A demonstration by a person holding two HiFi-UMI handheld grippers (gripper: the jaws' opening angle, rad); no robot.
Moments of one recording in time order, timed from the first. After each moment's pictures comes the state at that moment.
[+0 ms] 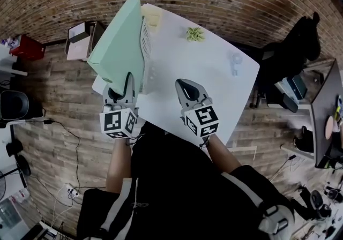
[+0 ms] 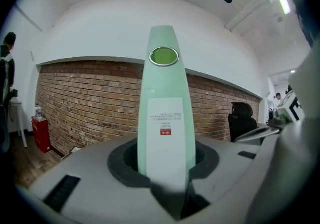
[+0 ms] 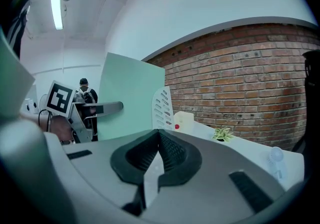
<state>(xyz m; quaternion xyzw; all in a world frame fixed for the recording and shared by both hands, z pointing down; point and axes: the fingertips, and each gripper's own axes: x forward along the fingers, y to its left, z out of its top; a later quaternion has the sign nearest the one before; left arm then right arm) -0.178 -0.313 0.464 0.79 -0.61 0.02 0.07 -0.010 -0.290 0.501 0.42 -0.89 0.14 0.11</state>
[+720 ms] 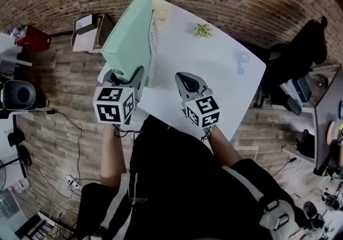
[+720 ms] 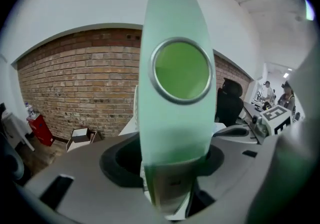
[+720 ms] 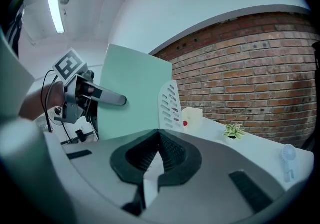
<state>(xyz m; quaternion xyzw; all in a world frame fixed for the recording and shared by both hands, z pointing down) -0.168 -0.319 0.463 0.80 -0.53 0.21 0.20 -0.036 -0.297 0.510 0.39 -0.90 0.16 0.13</state>
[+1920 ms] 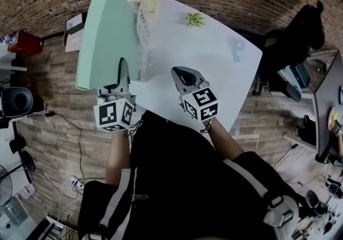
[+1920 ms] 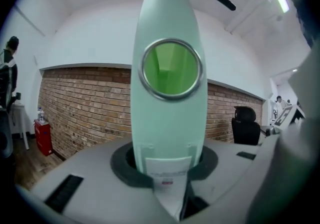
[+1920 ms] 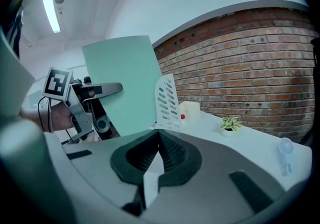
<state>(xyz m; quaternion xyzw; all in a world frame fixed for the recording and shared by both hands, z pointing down) -0.185 -0.315 0.435 0.78 -0.62 0.00 0.05 -0.025 -0.292 0.527 0.39 -0.89 0.19 0.14</state>
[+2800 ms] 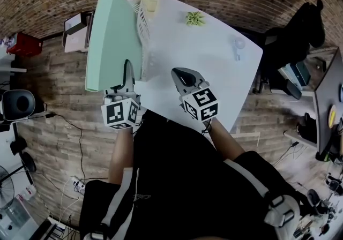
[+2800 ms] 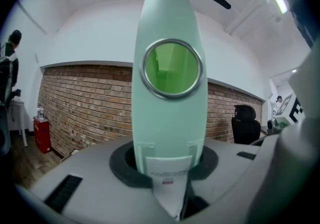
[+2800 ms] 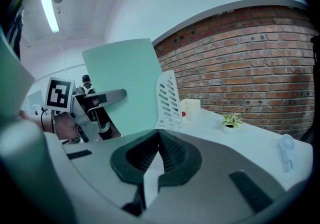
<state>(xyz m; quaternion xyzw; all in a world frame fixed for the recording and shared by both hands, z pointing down) -0.179 -0.316 0.467 0.78 -0.62 -0.01 0.05 -0.026 -0.288 0.536 0.39 -0.89 0.19 0.15</state>
